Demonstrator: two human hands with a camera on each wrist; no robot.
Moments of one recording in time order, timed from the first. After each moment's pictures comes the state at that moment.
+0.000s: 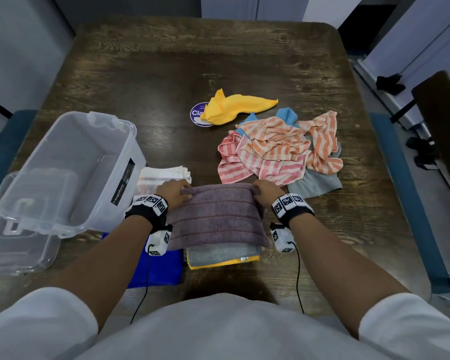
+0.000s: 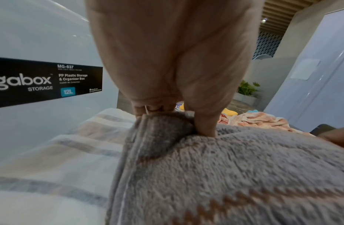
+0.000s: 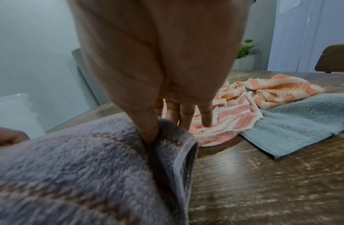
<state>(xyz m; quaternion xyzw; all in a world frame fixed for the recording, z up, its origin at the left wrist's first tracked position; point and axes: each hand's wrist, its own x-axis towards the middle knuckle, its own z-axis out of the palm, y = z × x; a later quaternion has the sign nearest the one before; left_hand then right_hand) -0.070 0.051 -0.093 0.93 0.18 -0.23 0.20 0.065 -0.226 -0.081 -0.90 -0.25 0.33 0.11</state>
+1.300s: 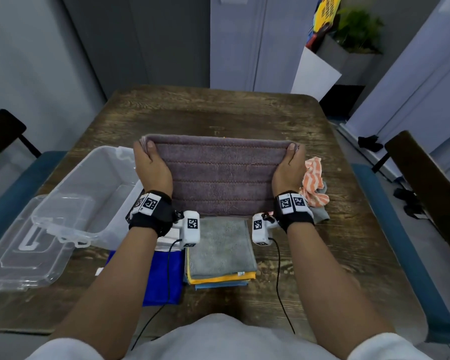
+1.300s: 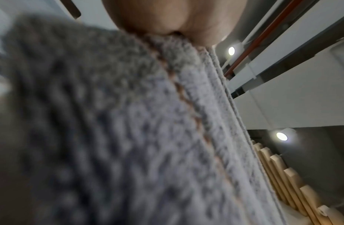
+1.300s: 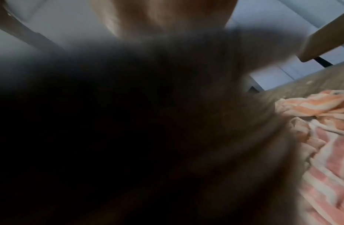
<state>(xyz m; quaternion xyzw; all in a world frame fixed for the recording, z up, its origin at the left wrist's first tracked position) -0.097 0.008 0.093 0.66 0.33 0.46 0.49 0.036 -0.224 0.084 -0.79 -0.03 -0.16 0.58</state>
